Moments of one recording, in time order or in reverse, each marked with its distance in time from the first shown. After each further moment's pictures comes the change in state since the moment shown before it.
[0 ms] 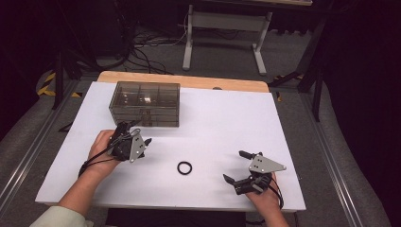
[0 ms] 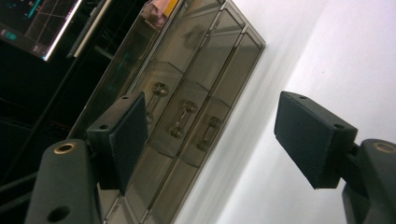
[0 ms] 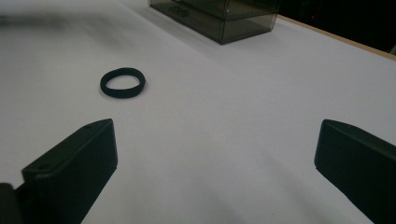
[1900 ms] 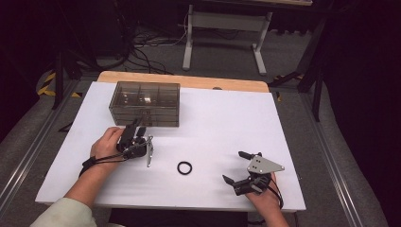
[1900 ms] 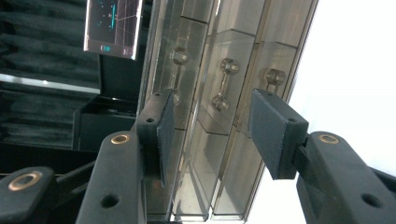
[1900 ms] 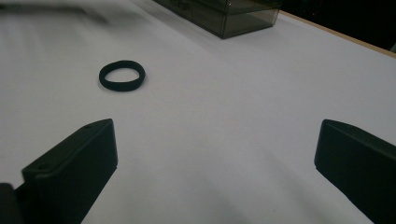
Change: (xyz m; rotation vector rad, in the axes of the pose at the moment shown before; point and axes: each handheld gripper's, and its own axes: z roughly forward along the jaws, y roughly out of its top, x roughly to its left) left arm -0.028 -0.014 0.042 0.188 0.332 0.373; right arm 0.002 -0.001 0.001 0.024 -0.003 -0.016
